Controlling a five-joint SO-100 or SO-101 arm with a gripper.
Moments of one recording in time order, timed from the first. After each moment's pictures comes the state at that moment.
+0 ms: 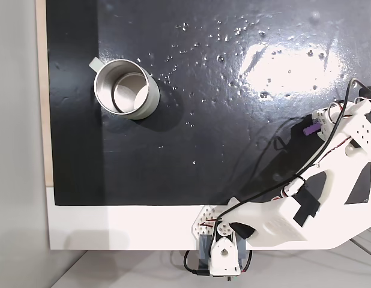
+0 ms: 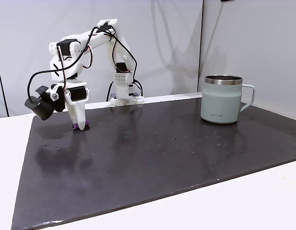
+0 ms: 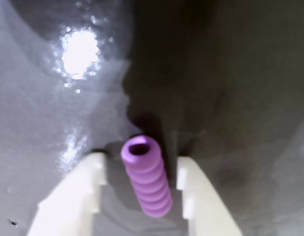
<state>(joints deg) 42.7 60.0 71.4 77.5 -63.4</state>
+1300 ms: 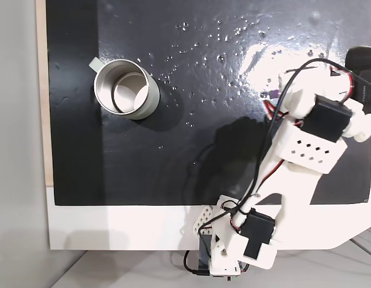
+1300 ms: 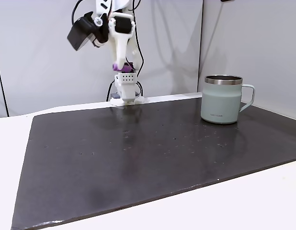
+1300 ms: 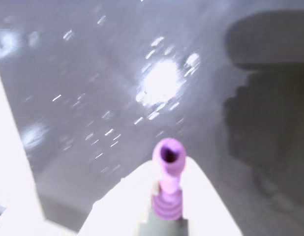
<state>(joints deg) 14.8 86.7 56.4 99.1 -24.7</state>
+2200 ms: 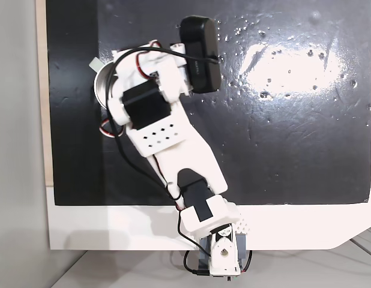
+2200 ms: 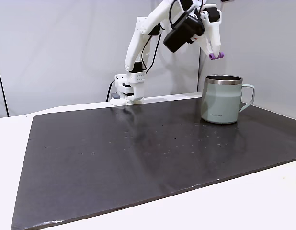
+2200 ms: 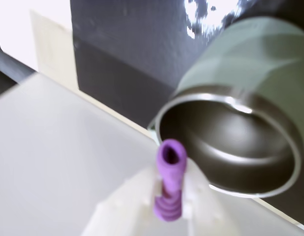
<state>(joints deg) -28.7 66.0 26.2 99.0 11.2</state>
